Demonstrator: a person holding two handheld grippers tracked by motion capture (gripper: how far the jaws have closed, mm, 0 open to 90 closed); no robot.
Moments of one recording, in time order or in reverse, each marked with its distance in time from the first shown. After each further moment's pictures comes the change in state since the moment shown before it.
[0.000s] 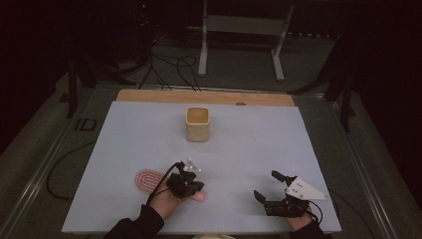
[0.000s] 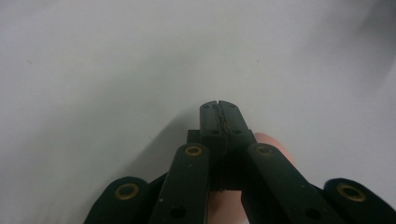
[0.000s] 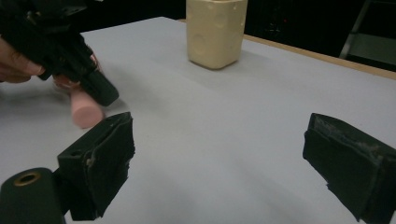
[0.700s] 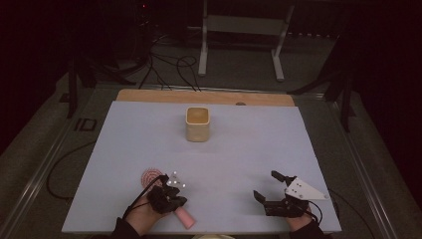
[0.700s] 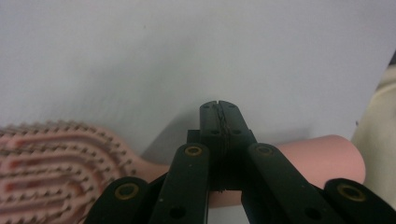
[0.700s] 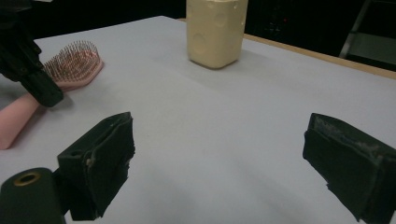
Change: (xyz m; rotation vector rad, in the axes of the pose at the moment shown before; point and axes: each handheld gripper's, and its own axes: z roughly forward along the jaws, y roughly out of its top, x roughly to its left) left arm -0.003 -0.042 -0.041 0.109 -0.005 0.039; right arm 0.001 0.000 0.001 0.004 -0.001 0.000
